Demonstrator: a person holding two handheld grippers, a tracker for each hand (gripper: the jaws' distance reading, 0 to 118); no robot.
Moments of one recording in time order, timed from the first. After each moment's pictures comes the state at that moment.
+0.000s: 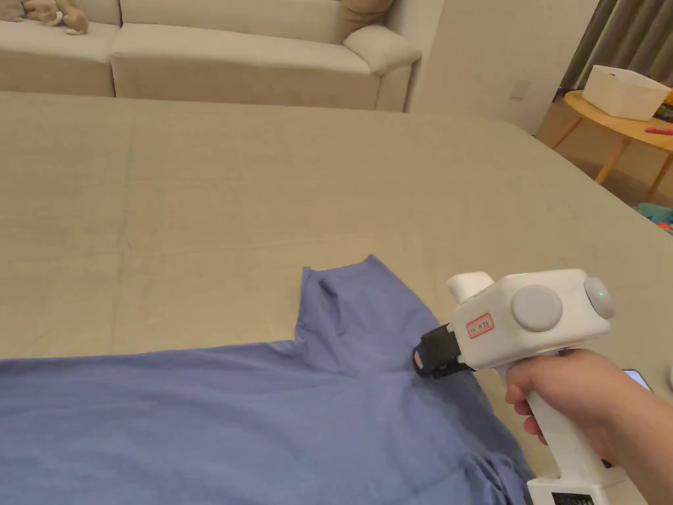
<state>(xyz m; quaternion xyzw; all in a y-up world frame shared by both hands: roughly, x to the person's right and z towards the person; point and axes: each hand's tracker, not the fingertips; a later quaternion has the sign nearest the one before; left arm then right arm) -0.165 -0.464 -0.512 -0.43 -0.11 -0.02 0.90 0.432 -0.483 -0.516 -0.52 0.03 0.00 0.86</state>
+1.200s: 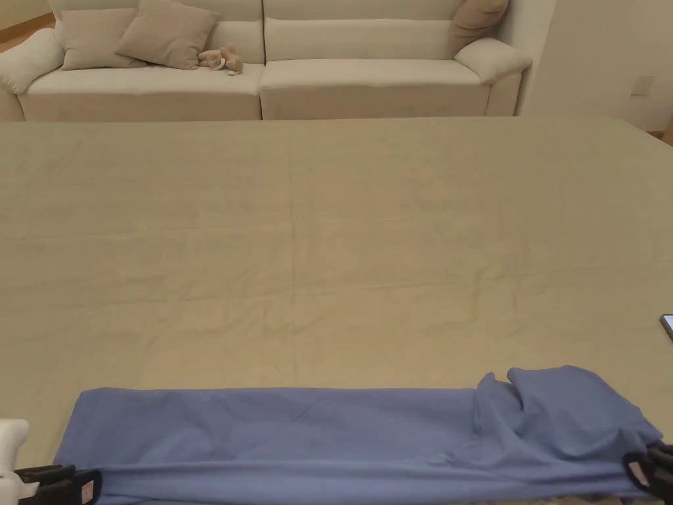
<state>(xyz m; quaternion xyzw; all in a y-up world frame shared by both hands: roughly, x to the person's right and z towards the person) -0.238 -0.499 -0.237 -0.47 -0.14 0.06 0.87 0.418 -0.476 -0.177 -0.44 0.08 0.06 0.89</state>
